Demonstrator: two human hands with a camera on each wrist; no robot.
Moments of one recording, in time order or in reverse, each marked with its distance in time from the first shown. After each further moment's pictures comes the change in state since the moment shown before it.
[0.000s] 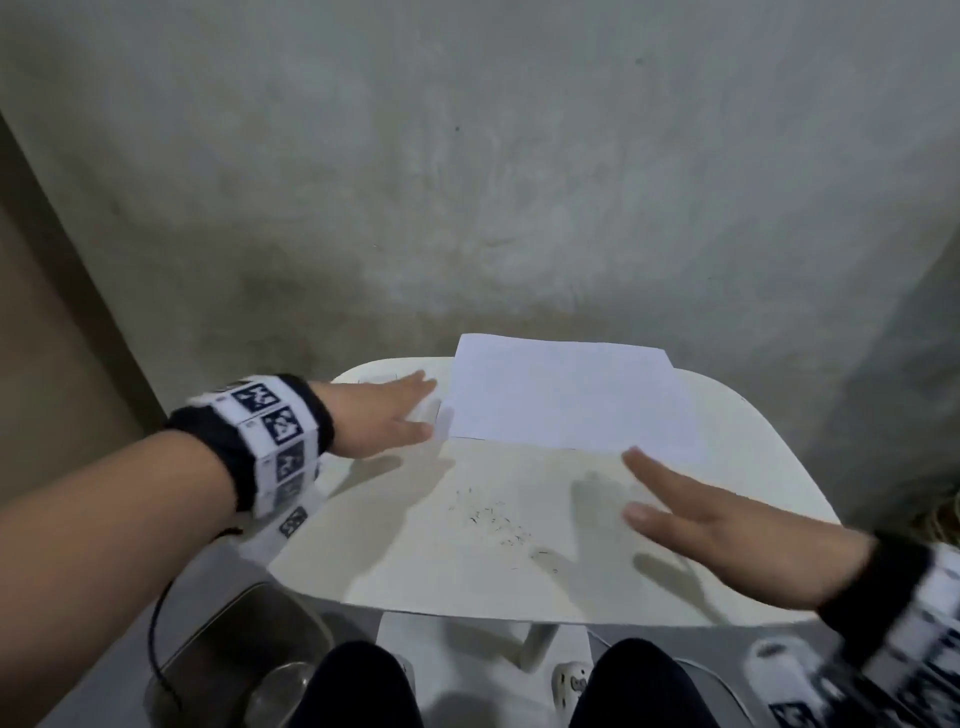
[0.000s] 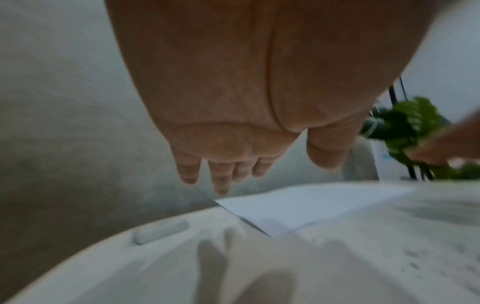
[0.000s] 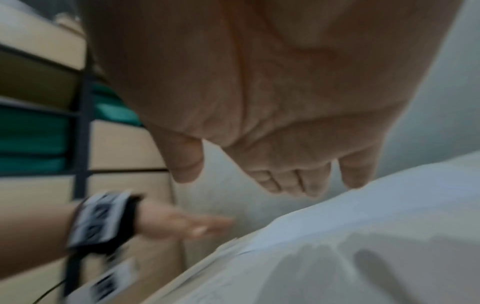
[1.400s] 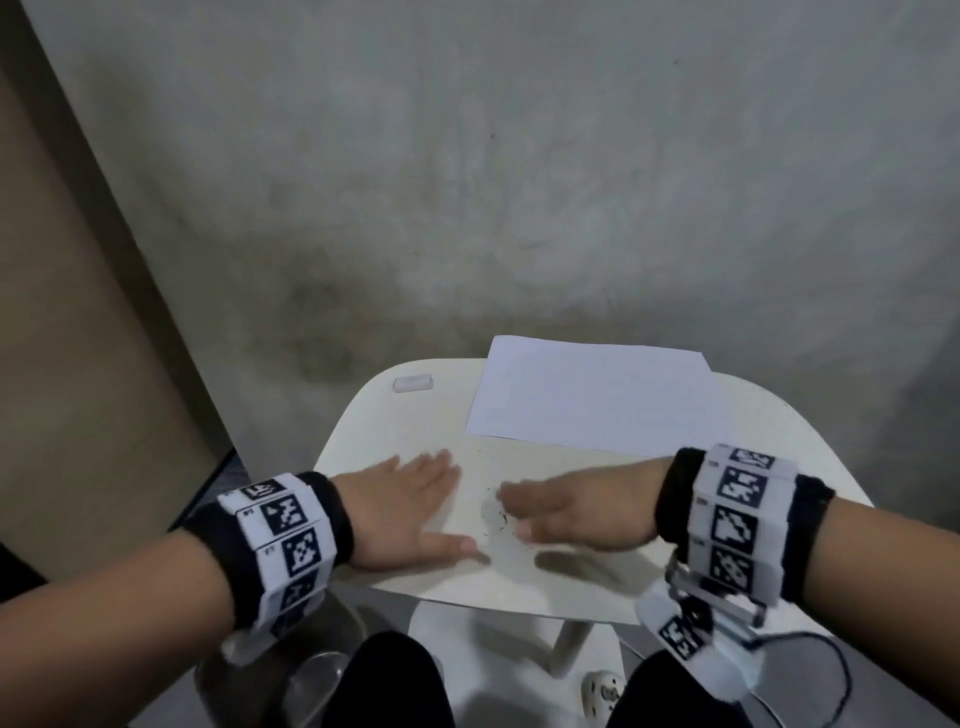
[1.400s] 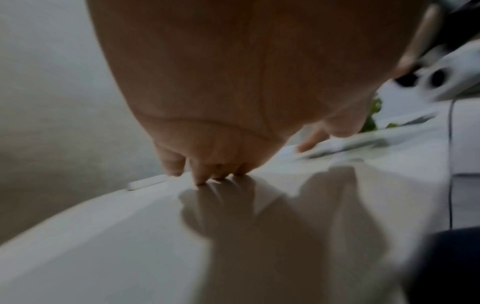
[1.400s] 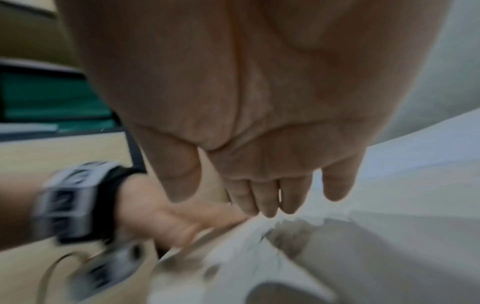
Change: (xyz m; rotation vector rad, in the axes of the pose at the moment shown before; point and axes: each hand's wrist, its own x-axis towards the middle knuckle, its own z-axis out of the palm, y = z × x) left_hand -0.046 0.028 0.061 0.157 -0.178 0.006; right_hand 0.075 -0.076 0.016 -0.326 -0.342 -0.318
